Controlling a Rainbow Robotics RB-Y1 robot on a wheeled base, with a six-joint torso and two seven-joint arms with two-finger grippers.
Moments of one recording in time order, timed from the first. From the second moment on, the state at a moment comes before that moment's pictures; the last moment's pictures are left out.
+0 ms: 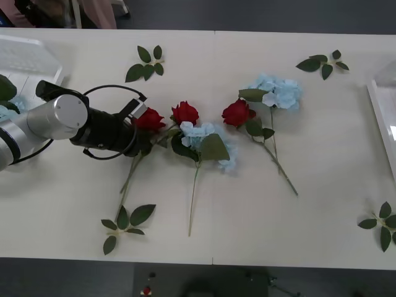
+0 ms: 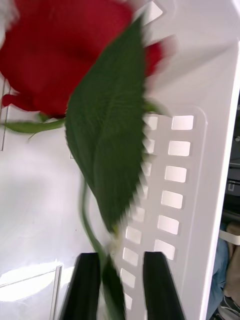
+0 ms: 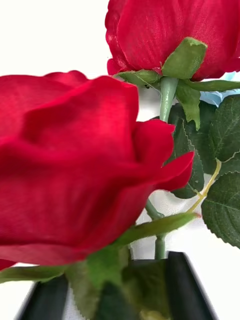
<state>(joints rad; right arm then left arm) -0.82 -0.96 0.62 -0.51 -0.51 0.55 1.63 -0.84 0.77 -0.95 -1.05 1.73 0.70 -2.27</state>
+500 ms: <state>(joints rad) -0.82 -0.97 0.55 -0.80 -1.00 0.94 1.67 -0.84 0.87 -0.75 -1.20 1.95 0.70 -2.27</state>
